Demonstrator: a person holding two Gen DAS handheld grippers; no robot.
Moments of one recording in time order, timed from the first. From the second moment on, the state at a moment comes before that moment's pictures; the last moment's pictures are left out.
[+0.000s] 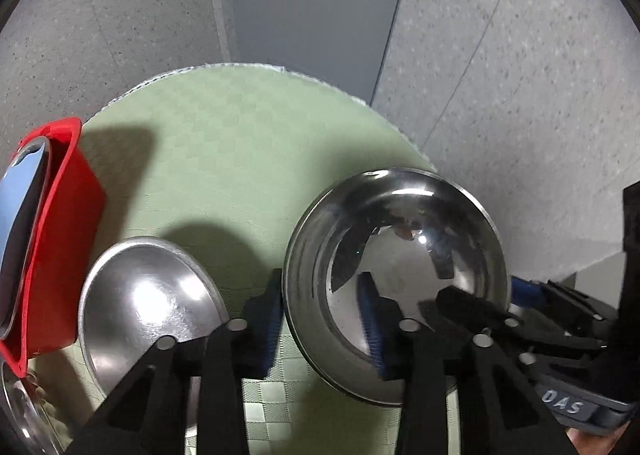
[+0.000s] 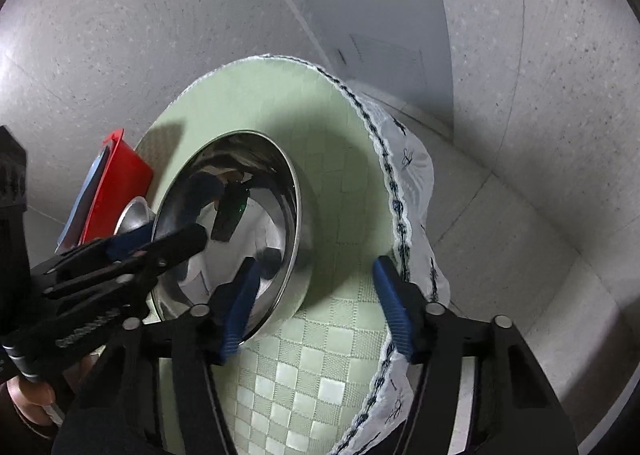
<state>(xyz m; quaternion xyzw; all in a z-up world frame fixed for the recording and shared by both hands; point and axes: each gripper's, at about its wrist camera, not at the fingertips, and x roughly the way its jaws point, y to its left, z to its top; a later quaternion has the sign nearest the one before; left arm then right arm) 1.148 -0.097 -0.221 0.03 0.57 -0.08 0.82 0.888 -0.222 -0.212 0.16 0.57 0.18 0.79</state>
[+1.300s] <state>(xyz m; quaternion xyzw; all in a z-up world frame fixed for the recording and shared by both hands) 0.900 0.235 -0.145 -0.06 0.49 0.02 0.87 0.768 0.112 -0.141 0.08 0.54 0.31 0.78</state>
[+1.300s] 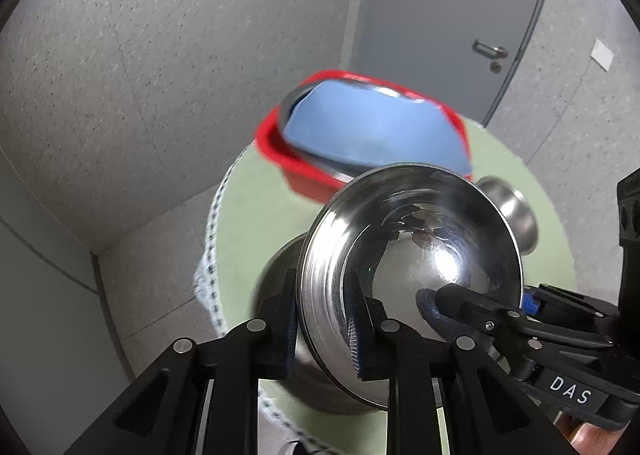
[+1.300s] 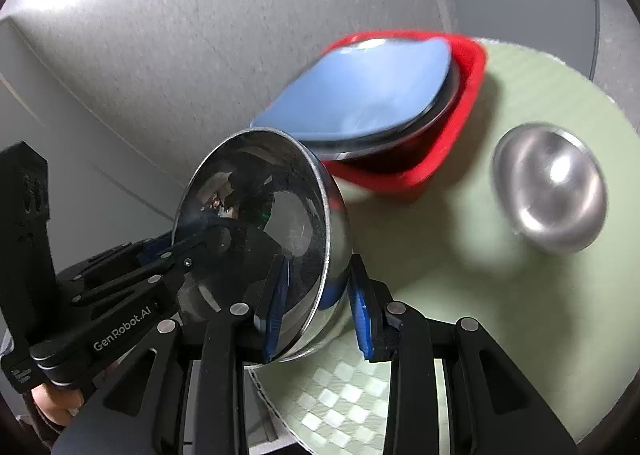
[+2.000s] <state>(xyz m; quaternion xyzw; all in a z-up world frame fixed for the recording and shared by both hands) 0.920 0.264 -0.183 -0.05 0.52 0.00 0.85 0.768 0.156 -0.165 0.01 0.57 0.27 0.78</state>
